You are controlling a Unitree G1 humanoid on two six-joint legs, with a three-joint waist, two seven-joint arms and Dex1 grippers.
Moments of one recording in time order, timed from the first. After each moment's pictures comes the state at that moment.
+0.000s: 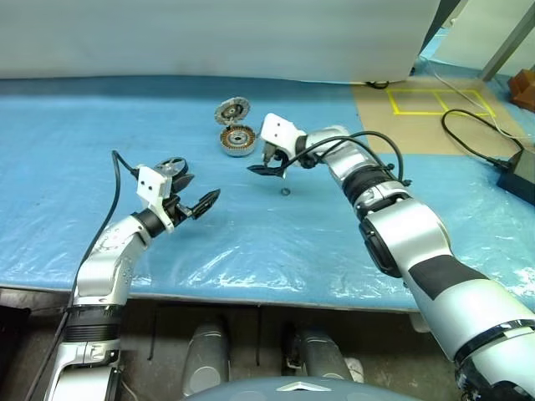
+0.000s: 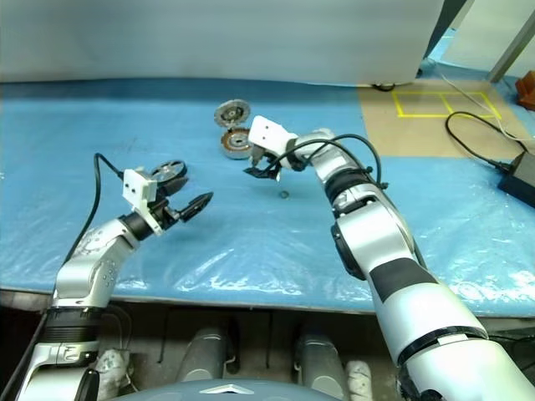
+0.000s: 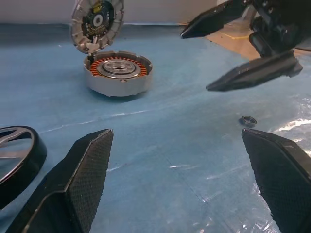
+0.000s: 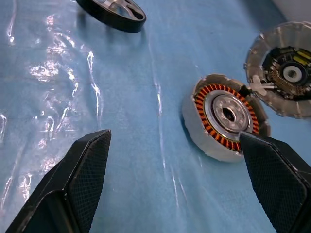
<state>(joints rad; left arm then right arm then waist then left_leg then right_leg) -0.24 0.40 0.16 -0.03 -0.42 0.31 -0.68 -1.34 -0.16 0.28 1.34 -0.25 -0.27 0.83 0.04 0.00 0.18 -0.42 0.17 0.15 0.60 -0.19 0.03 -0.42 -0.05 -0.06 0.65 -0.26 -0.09</state>
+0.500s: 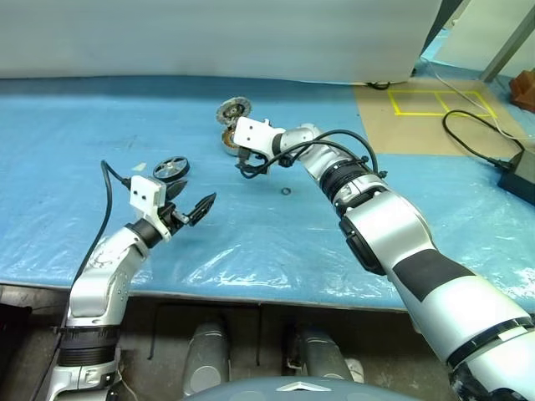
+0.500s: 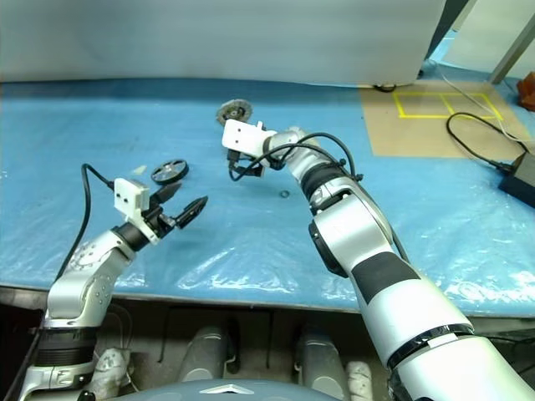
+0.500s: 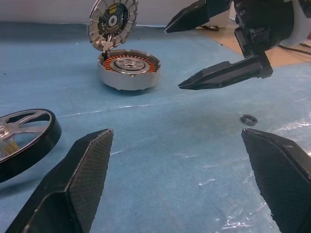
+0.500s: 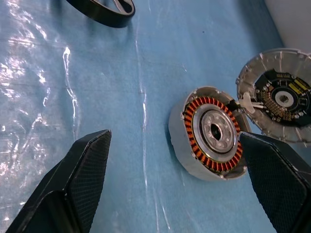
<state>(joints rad) -0.13 0.38 0.17 -0.18 -0.45 0.34 -0.59 -1.40 -0.07 0.30 1.39 -0.38 -0.19 0.65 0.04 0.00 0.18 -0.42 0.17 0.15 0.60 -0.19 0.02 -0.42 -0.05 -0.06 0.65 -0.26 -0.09</state>
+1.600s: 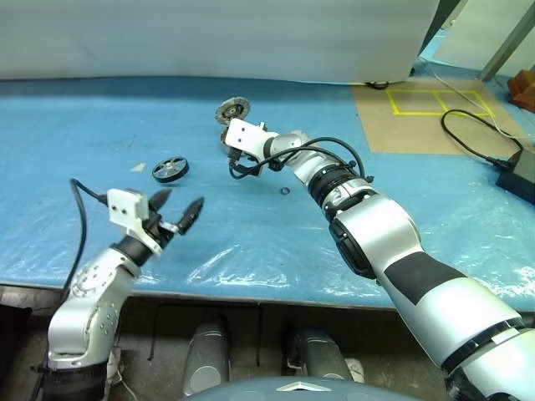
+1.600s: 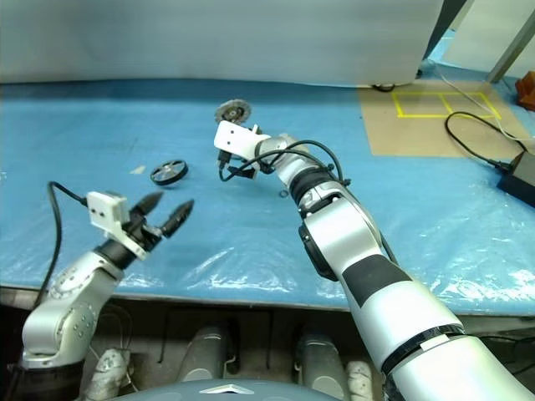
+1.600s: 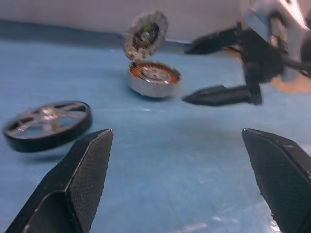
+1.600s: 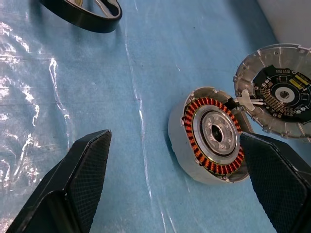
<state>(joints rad) -0.02 0.37 0.28 -0.36 -0.56 0.43 -0.42 -1.40 -0.01 0.23 1.40 -0.43 -0.13 0.56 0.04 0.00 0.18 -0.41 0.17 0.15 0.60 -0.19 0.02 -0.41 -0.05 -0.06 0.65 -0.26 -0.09</state>
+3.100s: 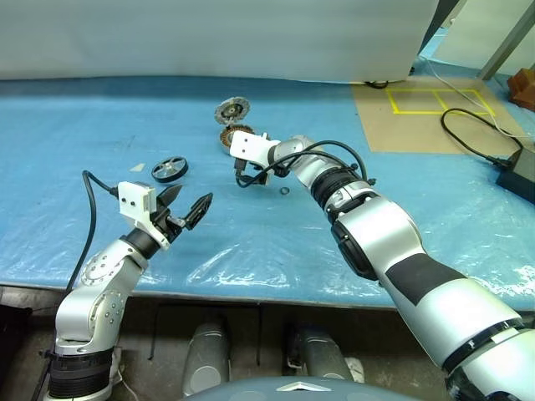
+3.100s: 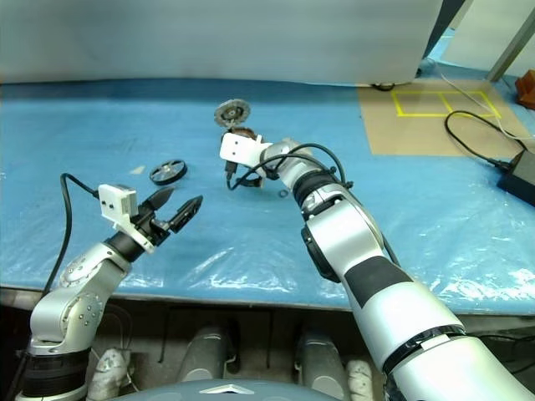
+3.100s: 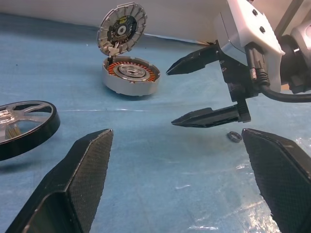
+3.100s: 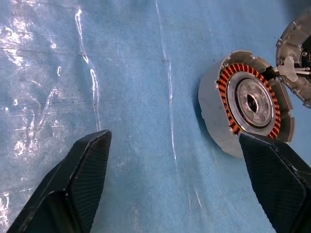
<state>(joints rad) -0.02 0.35 0.20 -0.39 -0.59 0.48 -0.44 -1.38 -0.02 0.25 1.40 -0.49 -0.09 0.64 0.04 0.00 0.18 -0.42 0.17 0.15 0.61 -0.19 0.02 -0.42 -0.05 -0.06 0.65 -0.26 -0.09</state>
